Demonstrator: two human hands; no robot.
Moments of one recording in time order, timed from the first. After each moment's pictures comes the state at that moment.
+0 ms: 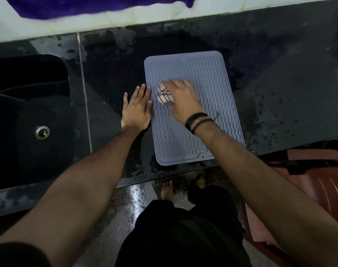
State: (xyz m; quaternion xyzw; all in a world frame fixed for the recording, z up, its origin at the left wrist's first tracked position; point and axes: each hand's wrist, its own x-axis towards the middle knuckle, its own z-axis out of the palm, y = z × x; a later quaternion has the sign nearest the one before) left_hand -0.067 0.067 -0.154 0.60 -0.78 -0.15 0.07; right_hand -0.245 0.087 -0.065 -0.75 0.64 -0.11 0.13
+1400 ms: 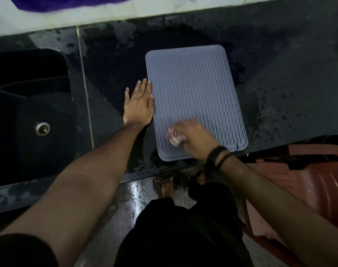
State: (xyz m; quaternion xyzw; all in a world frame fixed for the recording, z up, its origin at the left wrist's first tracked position) left_hand -0.069 0.064 -0.161 0.61 -0.78 -0.13 0.07; right_hand -0.262 0.190 -0.062 -0.77 0.57 -0.04 0.27
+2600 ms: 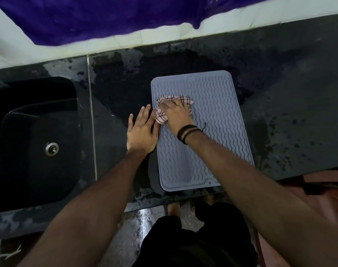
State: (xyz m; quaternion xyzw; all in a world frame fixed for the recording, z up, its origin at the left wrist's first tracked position) left_hand -0.069 0.065 -0.170 0.62 -0.78 -0.11 0.08; right_hand -0.230 0.037 -0.104 -0.78 0.61 0.00 0.13
